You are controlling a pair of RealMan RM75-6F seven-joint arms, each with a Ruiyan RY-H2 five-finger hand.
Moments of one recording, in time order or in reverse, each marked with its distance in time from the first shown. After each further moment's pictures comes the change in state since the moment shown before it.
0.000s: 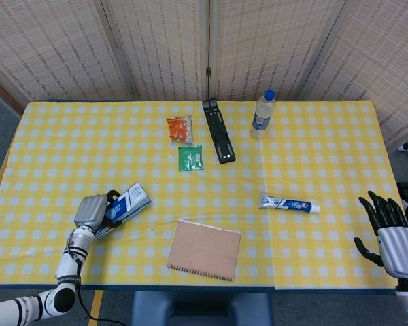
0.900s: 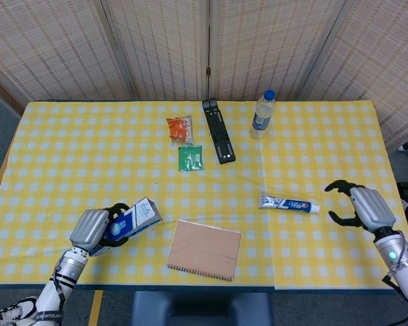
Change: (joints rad) left arm 0.118 0.153 0.103 -0.260 0.364 0.142 -0.188; right arm 0.329 0.191 0.111 -0.157 0.319 -0.573 0.182
